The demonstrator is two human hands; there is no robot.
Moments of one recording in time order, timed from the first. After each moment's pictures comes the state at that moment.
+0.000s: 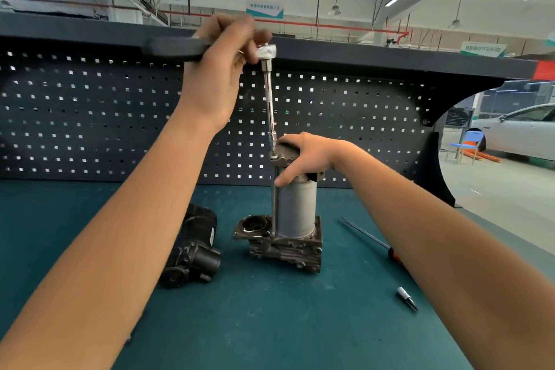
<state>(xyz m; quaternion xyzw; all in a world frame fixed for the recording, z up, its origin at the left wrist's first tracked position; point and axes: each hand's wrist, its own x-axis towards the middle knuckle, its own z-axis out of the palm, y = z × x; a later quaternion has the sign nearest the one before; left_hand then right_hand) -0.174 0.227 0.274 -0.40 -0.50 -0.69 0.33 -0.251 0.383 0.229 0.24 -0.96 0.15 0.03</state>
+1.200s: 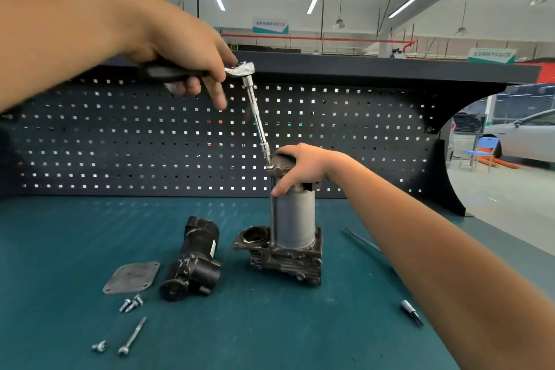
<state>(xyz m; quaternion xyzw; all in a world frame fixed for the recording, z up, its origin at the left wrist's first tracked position) -0.146 0.206 0.352 -0.06 -0.96 -0.25 0.10 -0.253 0.386 0.226 0.25 -0.95 0.18 0.05</state>
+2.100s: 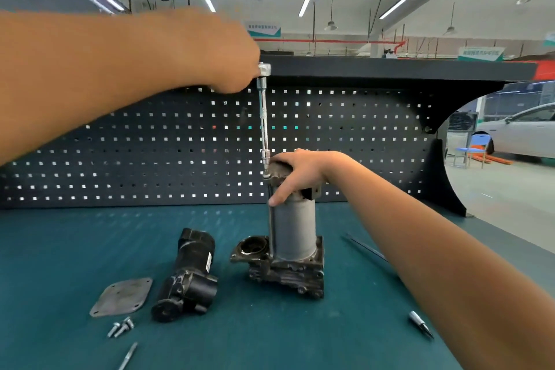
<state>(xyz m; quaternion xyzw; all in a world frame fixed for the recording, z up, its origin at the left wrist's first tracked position) -0.163 0.249 0.344 -0.10 -0.89 0.30 0.32 -0.255 0.383 0.232 0.23 -0.97 0.12 0.01</state>
